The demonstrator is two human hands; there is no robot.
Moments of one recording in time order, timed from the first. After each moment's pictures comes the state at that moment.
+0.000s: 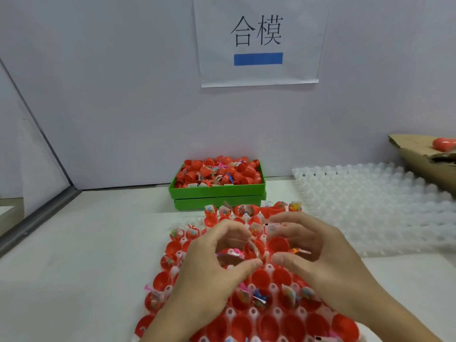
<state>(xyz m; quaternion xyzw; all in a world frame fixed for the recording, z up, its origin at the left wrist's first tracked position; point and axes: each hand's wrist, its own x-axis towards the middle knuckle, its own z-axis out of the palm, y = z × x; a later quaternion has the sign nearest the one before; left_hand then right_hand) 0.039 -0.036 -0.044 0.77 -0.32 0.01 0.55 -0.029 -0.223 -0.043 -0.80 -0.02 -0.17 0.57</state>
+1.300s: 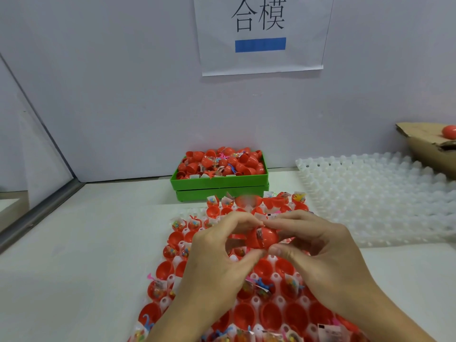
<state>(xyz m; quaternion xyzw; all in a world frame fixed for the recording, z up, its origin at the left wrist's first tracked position) 0.030 -0.043 -0.045 0.77 -0.36 0.11 0.52 -0.029 -0.210 -0.053 -0.78 -0.06 -0.26 0.57</state>
